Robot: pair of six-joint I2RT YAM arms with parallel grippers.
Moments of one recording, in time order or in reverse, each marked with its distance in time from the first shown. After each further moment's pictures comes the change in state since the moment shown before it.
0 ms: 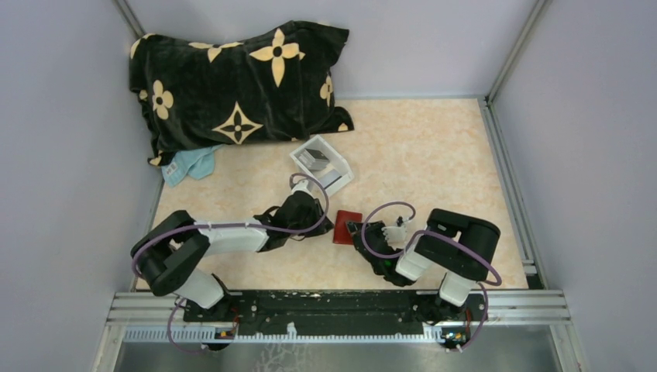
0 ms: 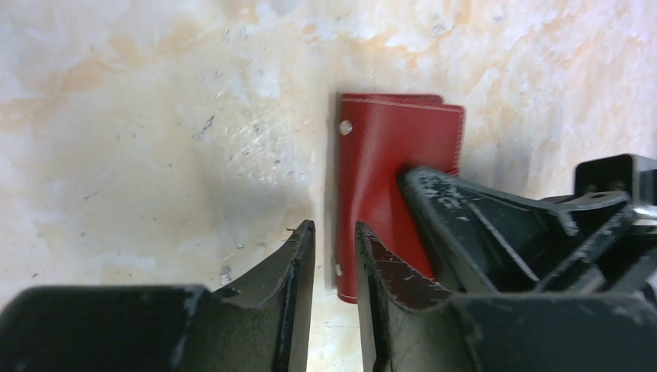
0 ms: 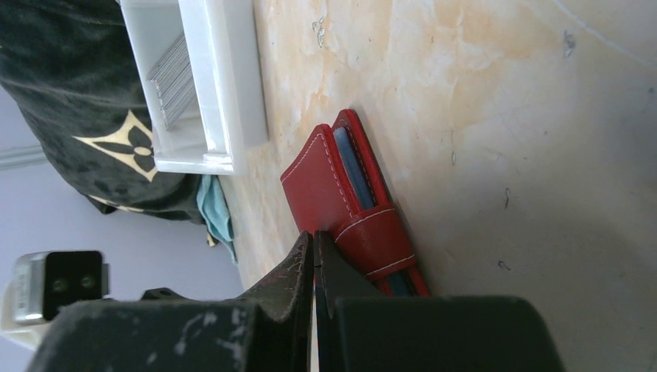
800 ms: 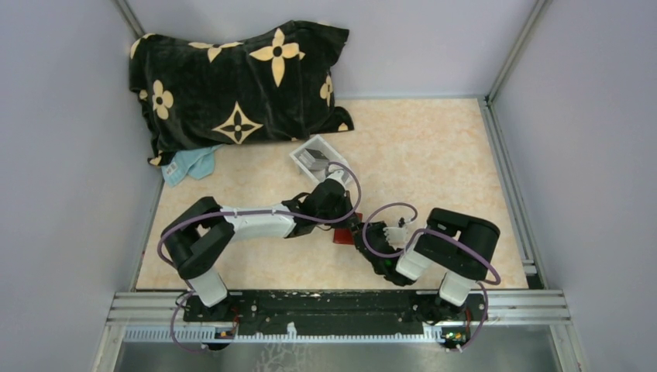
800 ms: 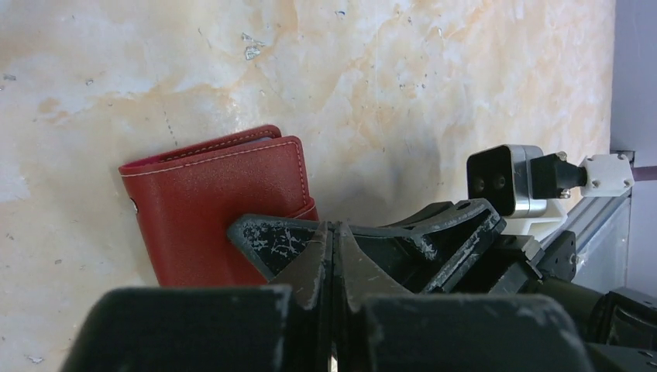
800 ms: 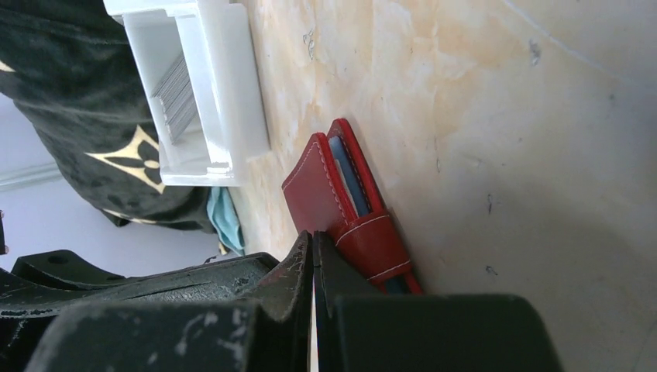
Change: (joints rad) left arm -0.093 0.184 0.309 -0.104 0.101 0.061; right arm -0.003 0.004 -0.002 -0.001 0.001 0.047
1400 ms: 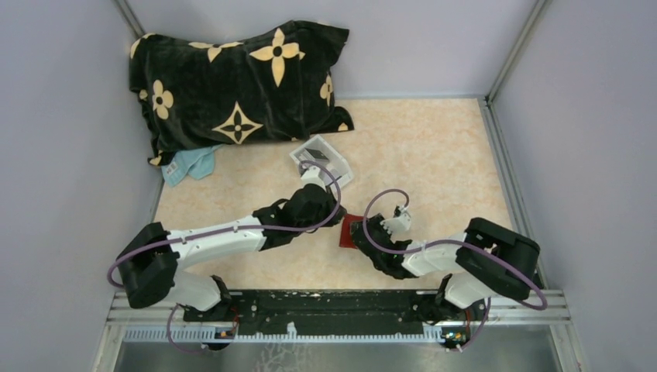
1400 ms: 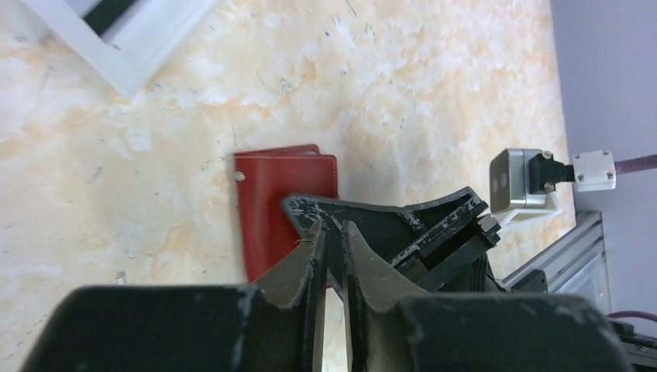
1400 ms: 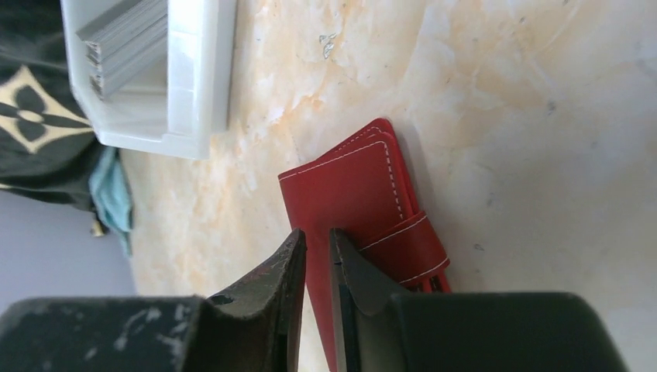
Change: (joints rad) left arm -0.058 -0.304 -0.066 -0.143 -0.277 -0.027; right arm -0.003 -0.247 0.098 -0.459 0.002 -0.234
